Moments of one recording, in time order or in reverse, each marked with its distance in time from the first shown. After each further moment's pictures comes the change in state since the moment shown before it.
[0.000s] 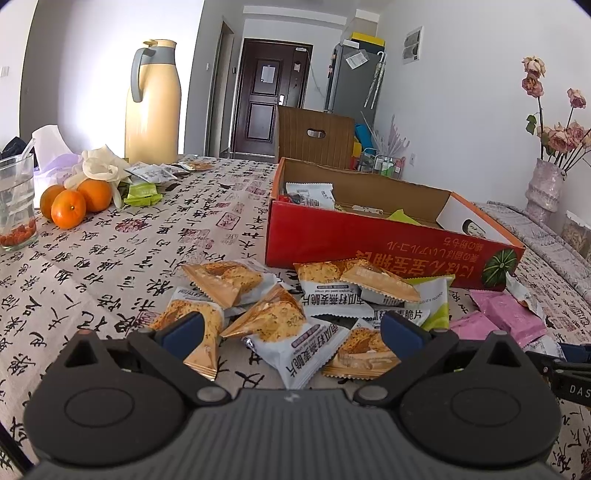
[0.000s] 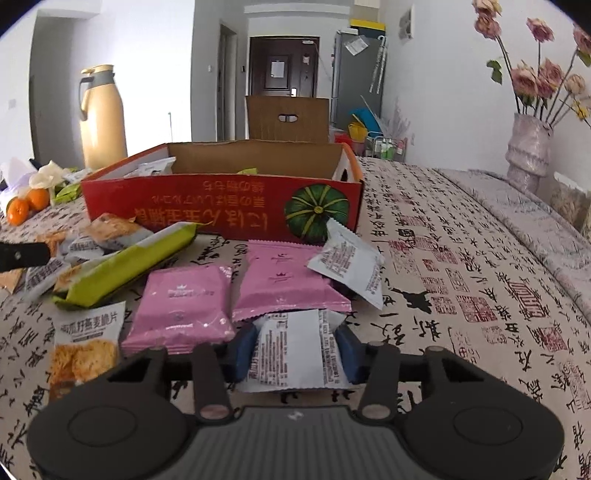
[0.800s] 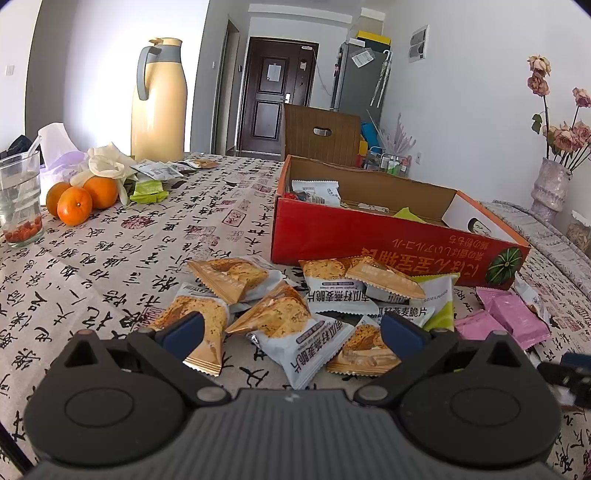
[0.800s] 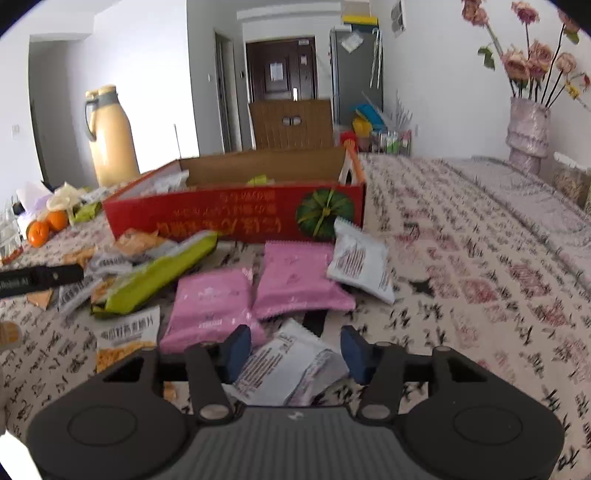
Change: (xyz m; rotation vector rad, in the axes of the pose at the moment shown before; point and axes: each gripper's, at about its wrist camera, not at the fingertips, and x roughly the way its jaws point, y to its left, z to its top) left arm -0.001 0.000 -0.001 -0.006 0.007 0.020; right arm -0.017 -0.002 -0.006 0.077 0.032 0.048
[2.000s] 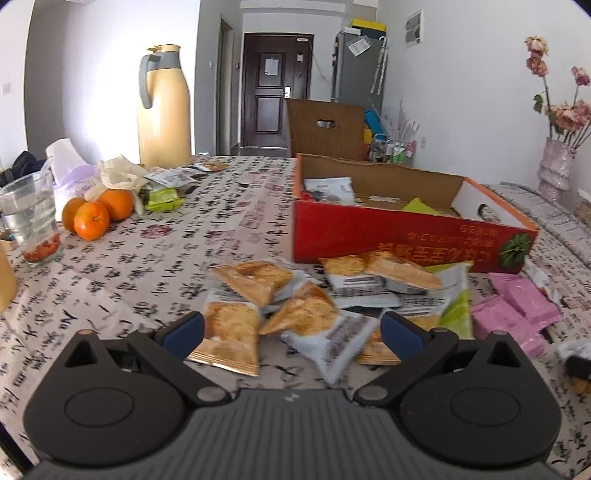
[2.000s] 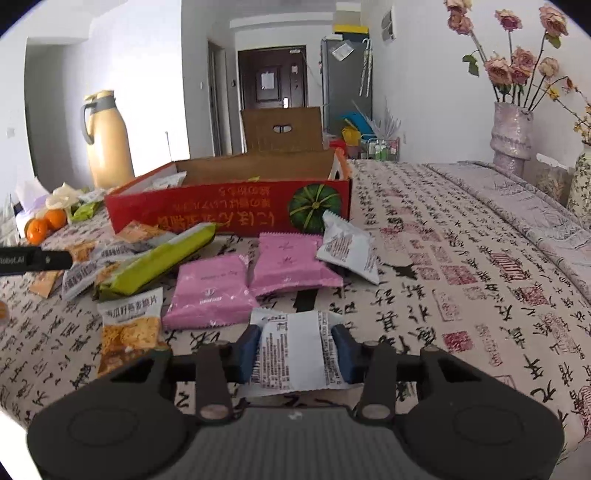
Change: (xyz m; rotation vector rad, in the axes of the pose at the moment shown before) left arm -0.009 0.013 0.010 0.071 0.033 0.050; right arm -0.026 -0.003 -0.017 0.018 -0.074 -0.020
